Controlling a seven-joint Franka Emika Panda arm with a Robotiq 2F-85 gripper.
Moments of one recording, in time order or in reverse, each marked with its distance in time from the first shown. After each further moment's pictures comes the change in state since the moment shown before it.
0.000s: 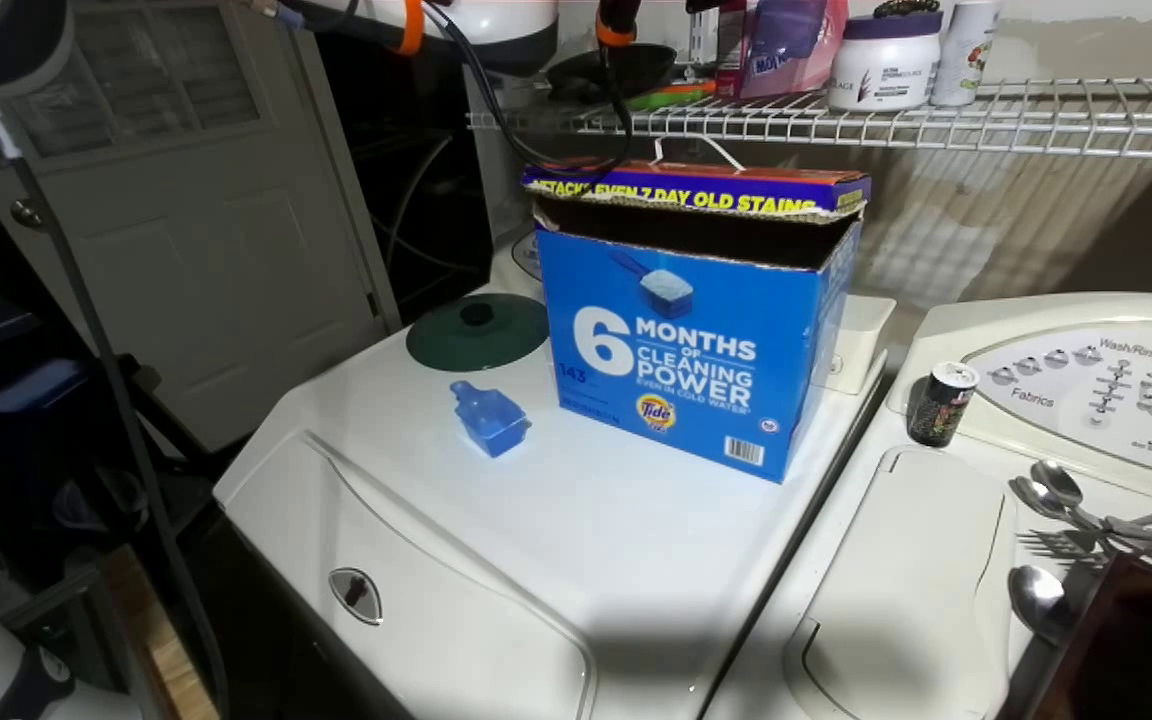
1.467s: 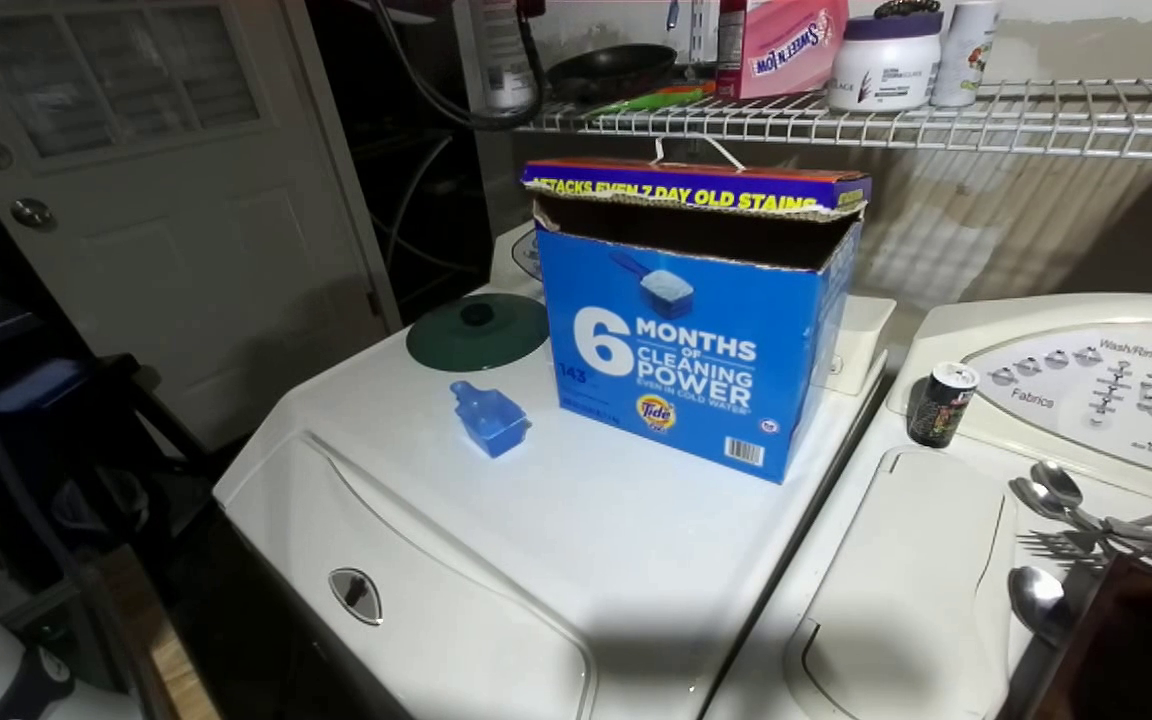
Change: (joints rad) arm 0.176 -0.252 -0.030 -0.244 -0.162 -0.202 0.285
